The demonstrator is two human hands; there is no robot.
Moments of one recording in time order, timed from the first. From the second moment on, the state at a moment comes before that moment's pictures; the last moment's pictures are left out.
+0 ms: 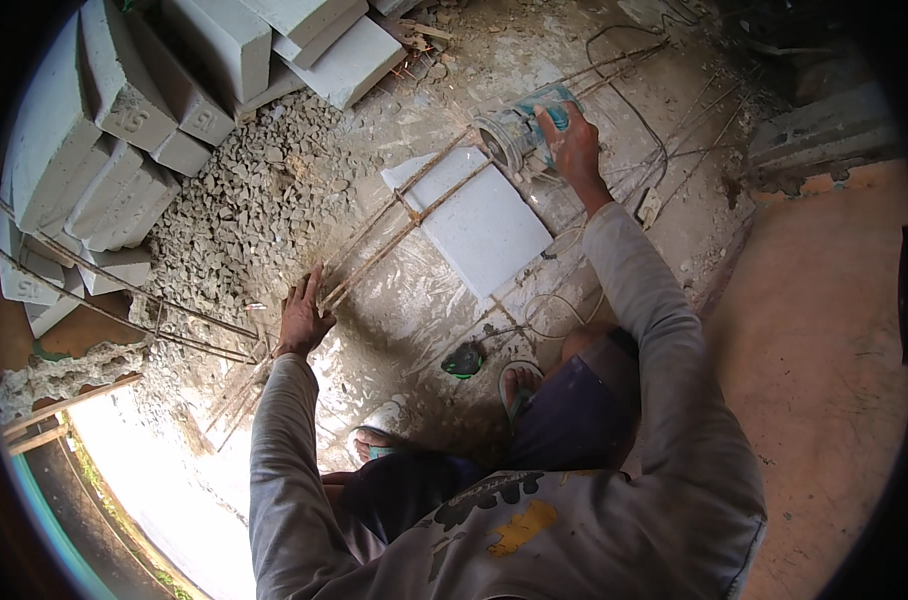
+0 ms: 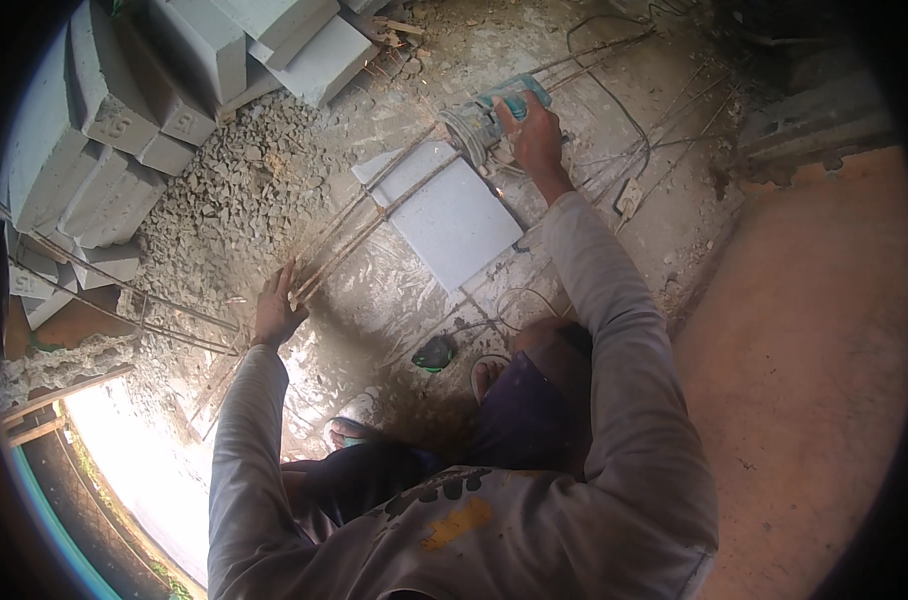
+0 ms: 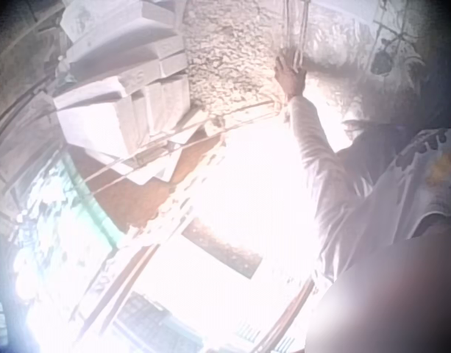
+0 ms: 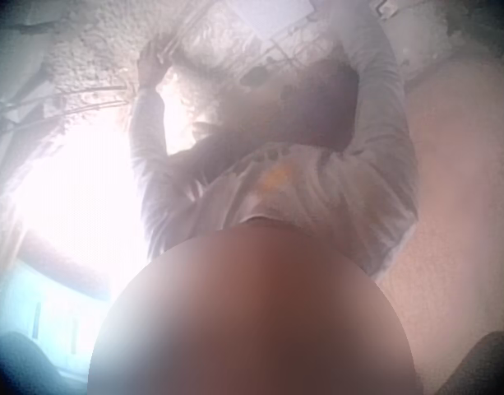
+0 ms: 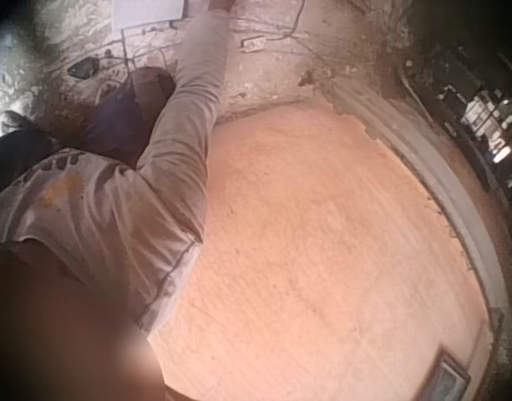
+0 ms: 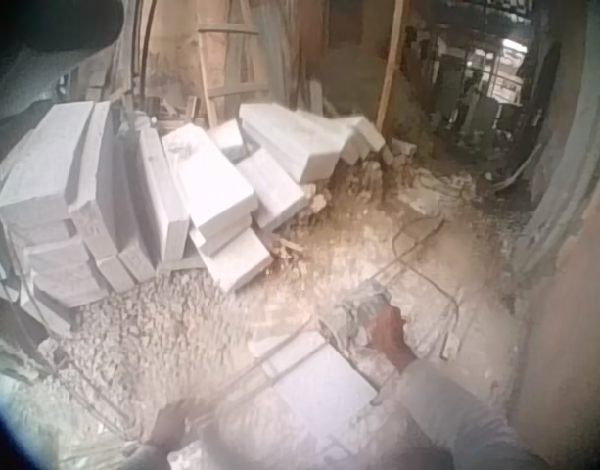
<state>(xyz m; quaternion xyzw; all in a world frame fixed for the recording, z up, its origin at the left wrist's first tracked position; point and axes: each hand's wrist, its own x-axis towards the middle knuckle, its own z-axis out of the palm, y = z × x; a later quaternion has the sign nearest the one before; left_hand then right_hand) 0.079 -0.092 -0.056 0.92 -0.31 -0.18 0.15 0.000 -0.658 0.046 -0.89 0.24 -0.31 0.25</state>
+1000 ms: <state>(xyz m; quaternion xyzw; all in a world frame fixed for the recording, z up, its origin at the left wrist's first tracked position) 0.078 -0.096 -0.050 0.93 -0.30 -0.19 0.14 0.001 -0.653 0.055 -0.89 0.26 -0.30 0.24</state>
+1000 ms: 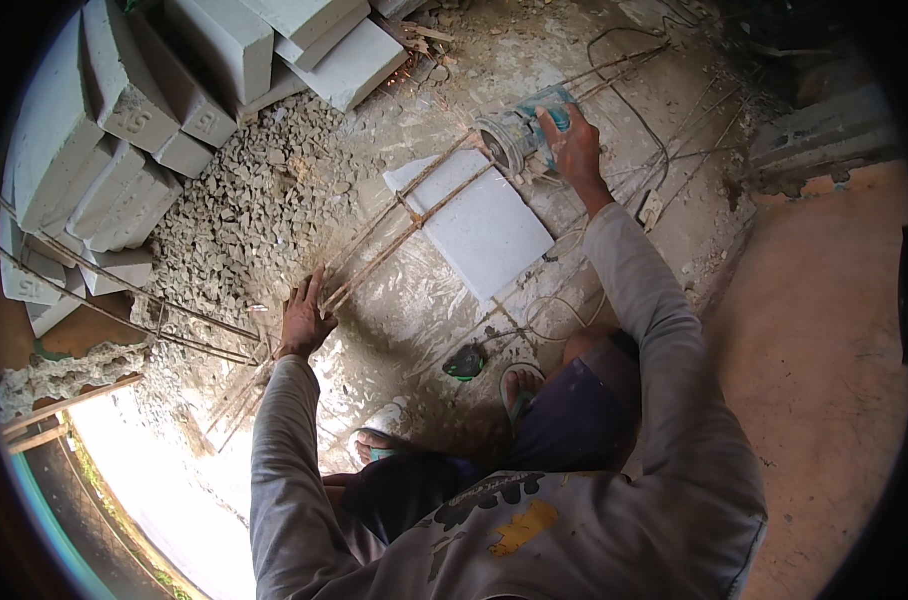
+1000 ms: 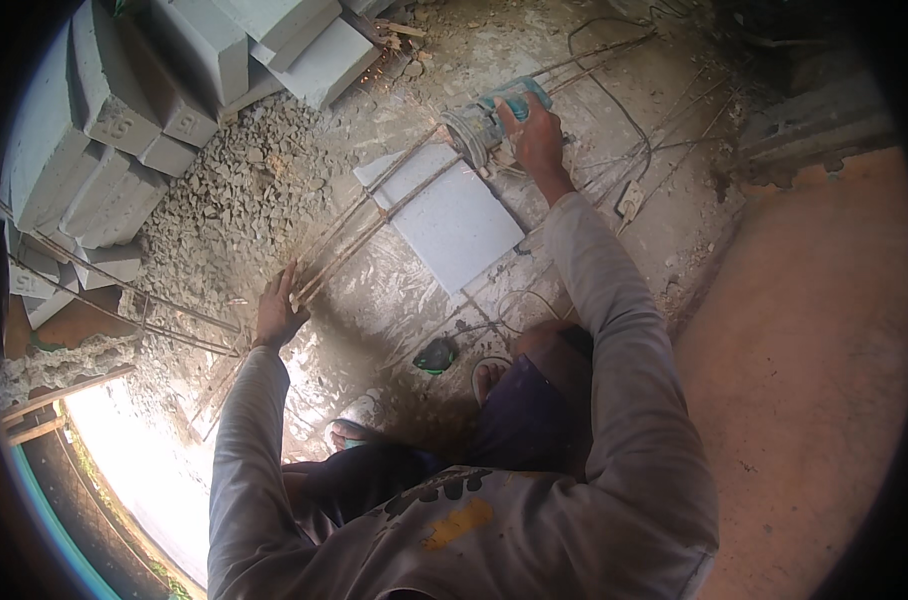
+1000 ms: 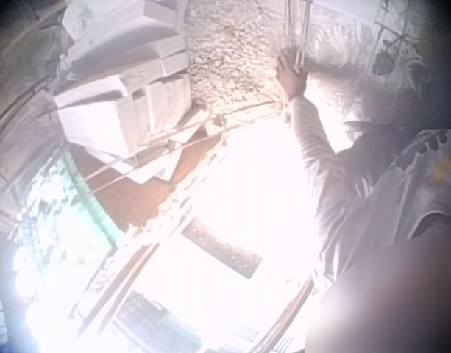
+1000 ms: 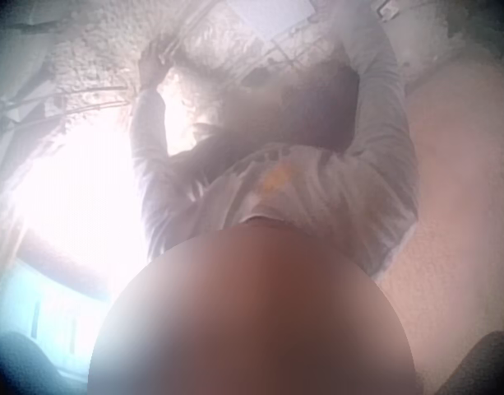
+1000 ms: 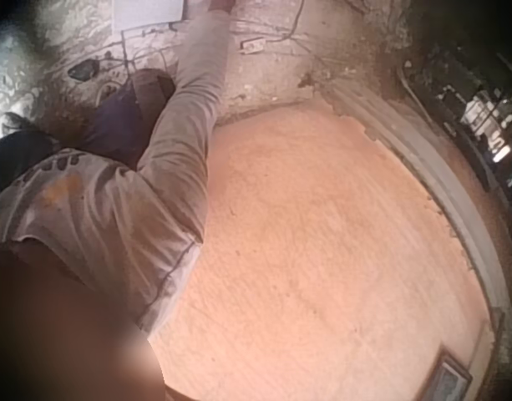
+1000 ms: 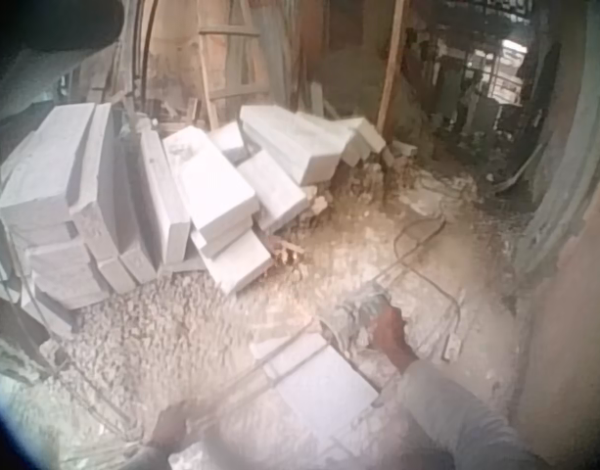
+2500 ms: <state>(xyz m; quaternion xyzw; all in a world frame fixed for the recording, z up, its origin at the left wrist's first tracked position) 0.078 -0.095 -0.053 0.92 -0.32 -0.15 0.14 0.005 -0.655 0.055 -0.88 0.24 -0.32 0.27</state>
